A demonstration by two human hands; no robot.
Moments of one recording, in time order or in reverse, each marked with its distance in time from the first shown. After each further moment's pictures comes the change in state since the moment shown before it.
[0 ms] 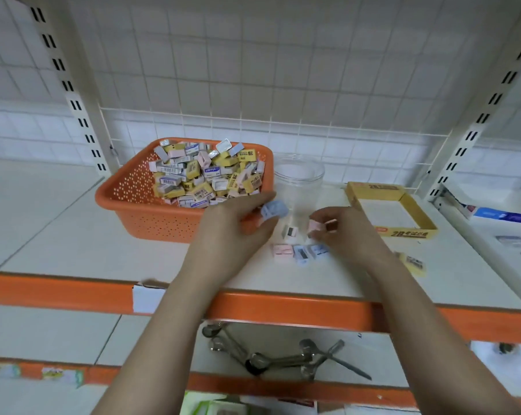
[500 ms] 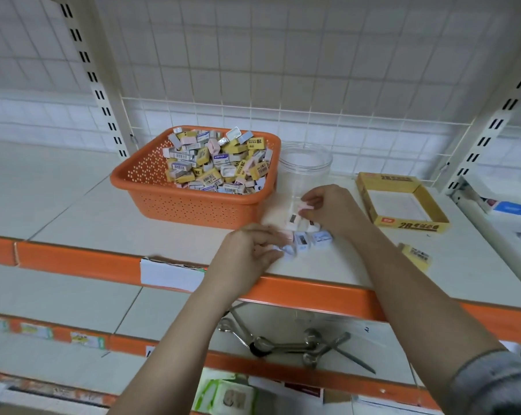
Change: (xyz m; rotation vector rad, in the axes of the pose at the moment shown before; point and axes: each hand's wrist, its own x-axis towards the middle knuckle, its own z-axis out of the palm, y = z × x) left_hand -0.035 -0.011 0.042 0.064 -0.212 -0.225; right_hand 0.040 0.007 0.016 -0.024 -0.067 -0.077
